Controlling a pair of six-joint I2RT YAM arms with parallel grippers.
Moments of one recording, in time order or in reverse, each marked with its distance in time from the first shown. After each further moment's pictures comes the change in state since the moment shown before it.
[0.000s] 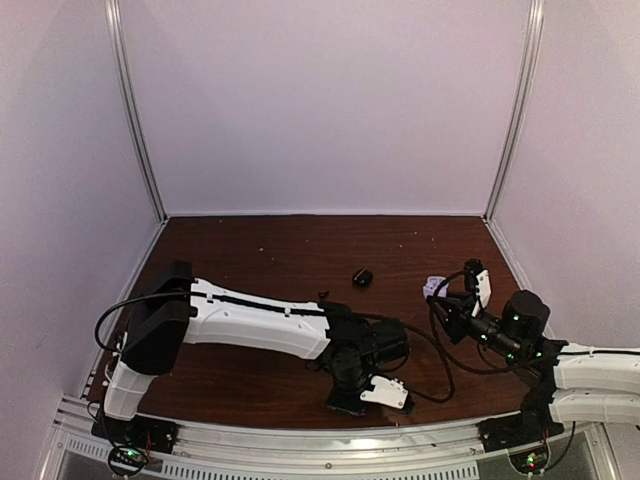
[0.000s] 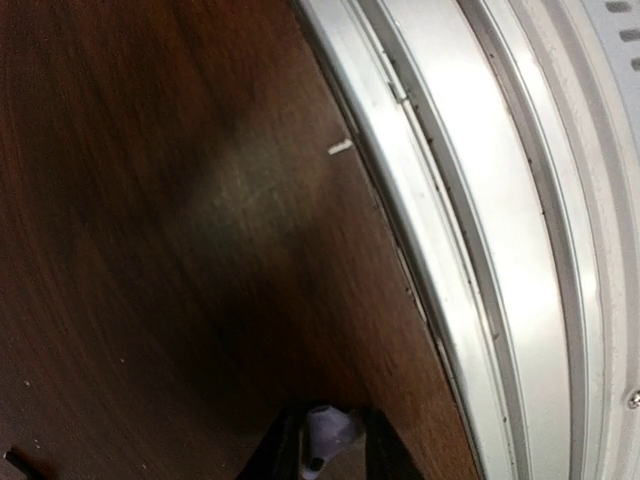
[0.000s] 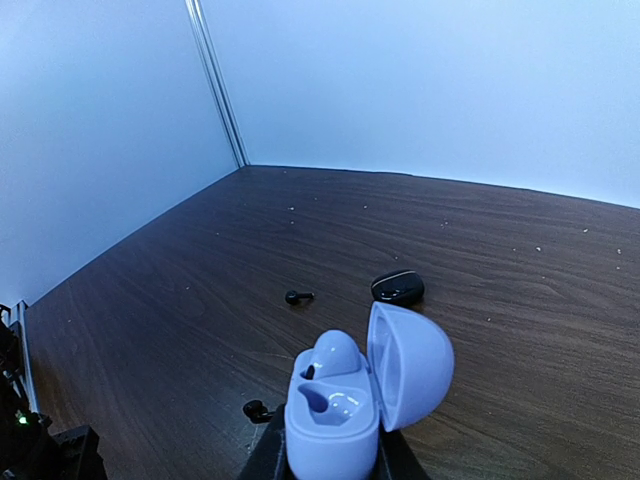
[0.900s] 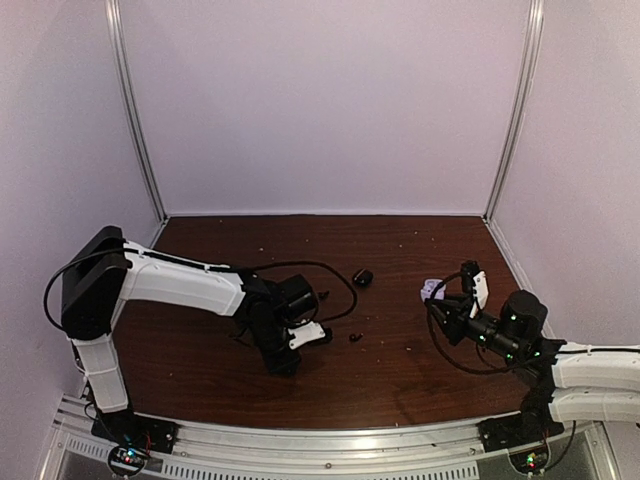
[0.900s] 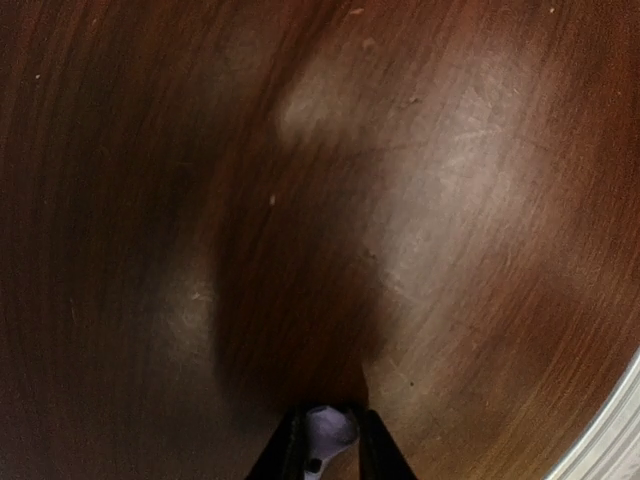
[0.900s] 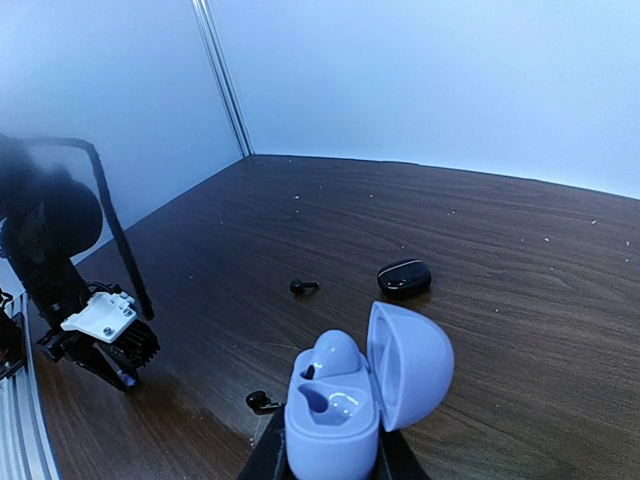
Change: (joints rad) left arm 0.323 -0.348 -0.537 0.163 -0.059 -0.484; right arm -0.002 0.027 0.000 0.005 -0.022 0.000
